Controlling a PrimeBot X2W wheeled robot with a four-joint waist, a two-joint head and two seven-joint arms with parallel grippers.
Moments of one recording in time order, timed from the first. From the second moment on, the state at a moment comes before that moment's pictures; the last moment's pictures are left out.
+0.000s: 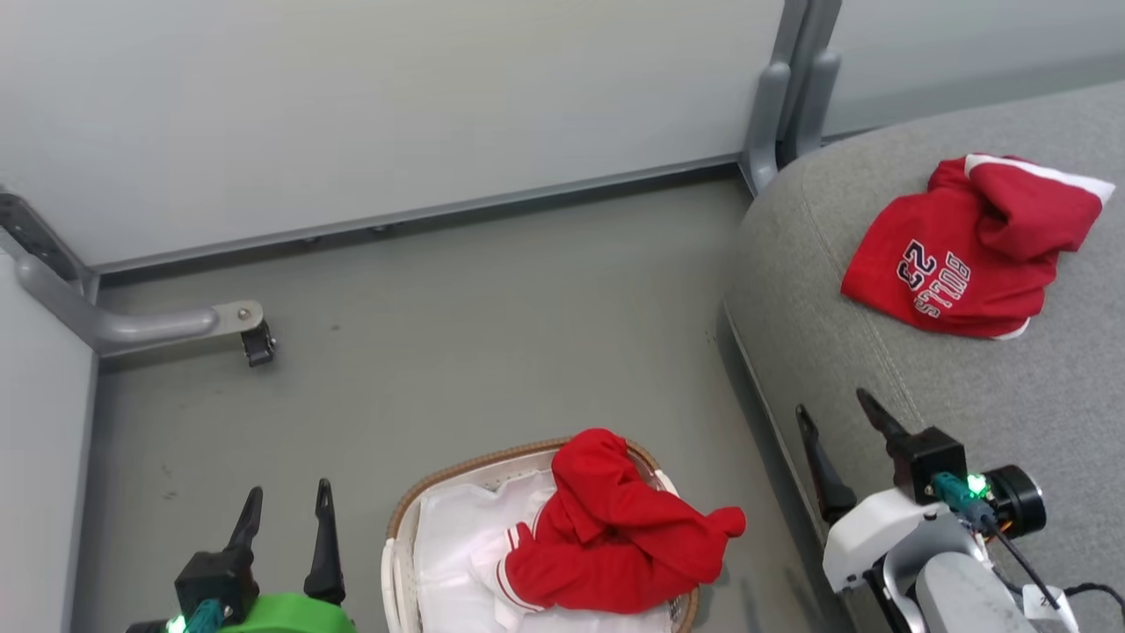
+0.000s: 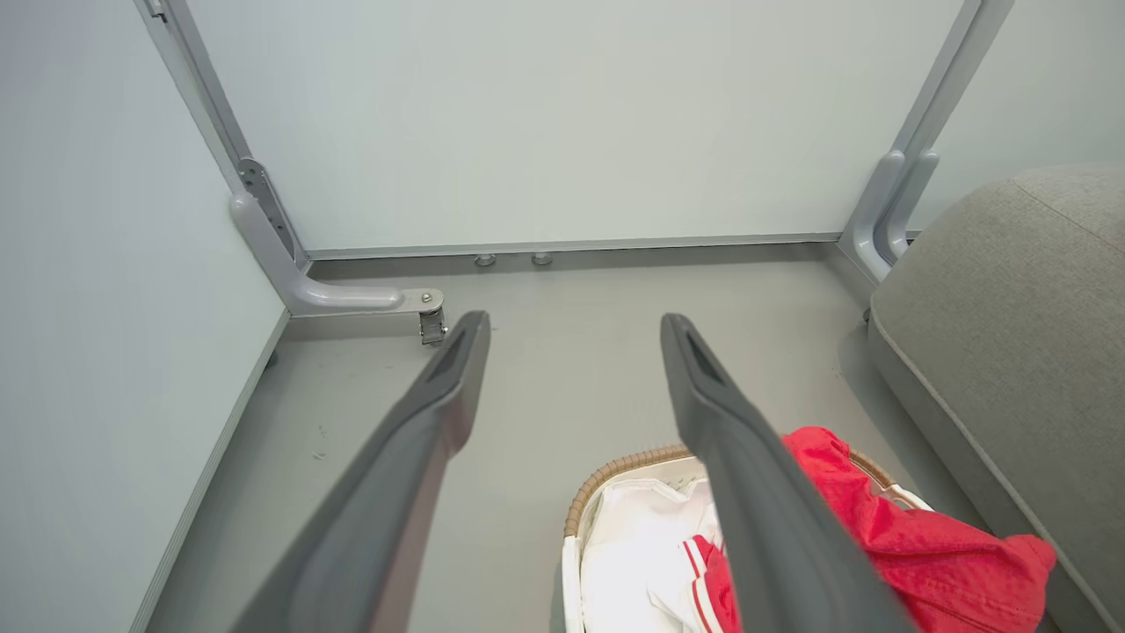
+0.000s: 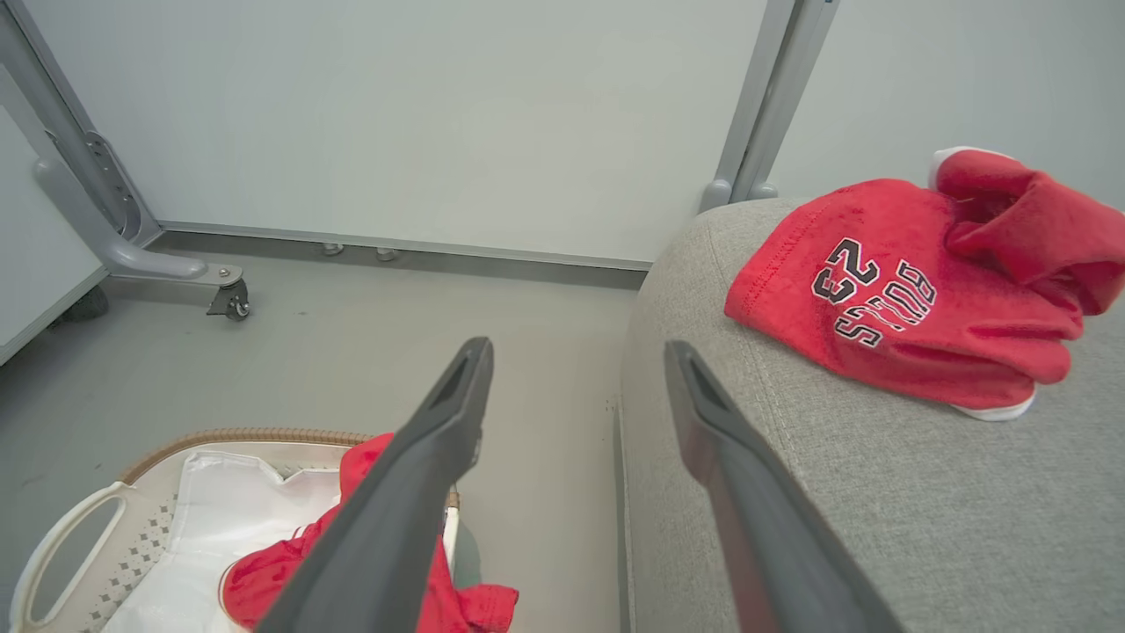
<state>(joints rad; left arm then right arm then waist) -0.01 0.05 -0.02 0.37 -0.16 -0.08 -0.26 -0.22 -0.09 0.10 0.47 0.04 0.13 -0.26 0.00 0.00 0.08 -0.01</state>
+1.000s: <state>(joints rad) -0.21 0.05 -0.25 0.56 -0.22 -0.11 -0.26 -0.37 -0.09 0.12 0.32 0.06 0.13 -0.26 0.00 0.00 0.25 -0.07</state>
